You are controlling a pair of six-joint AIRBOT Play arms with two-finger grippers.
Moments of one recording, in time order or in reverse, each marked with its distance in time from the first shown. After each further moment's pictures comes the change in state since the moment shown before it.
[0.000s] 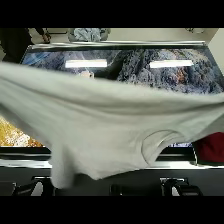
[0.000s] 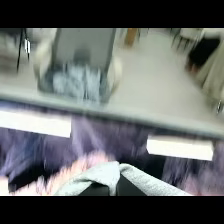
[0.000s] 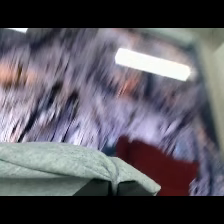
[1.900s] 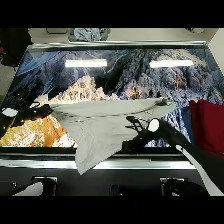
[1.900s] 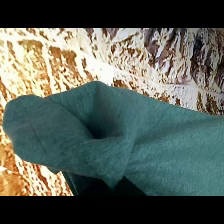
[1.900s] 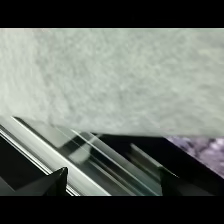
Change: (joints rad) left arm -0.010 -0.674 -0.533 -0.253 0.393 0.321; right arm 0.428 -0.687 -0.672 0.758 -0.358 0.007
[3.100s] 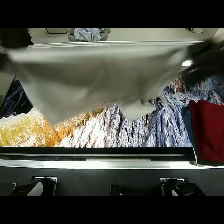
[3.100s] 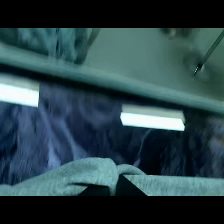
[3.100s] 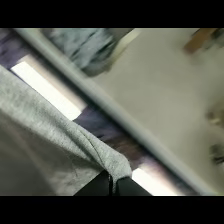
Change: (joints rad) left arm -0.030 0.396 0.585 -0.015 -0.149 -0.065; right arm -0.176 0.501 0.842 -0.692 -0.164 -0.170
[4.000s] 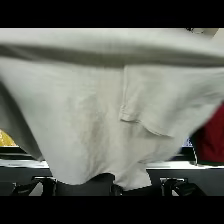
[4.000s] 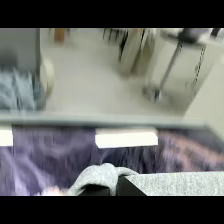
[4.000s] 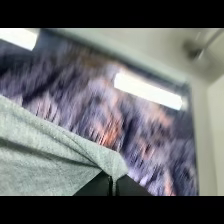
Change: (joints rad) left arm -0.018 0.053 0.193 0.091 -0.299 -0.158; right arm -0.021 -0.097 0.292 -0.274 0.647 0.183
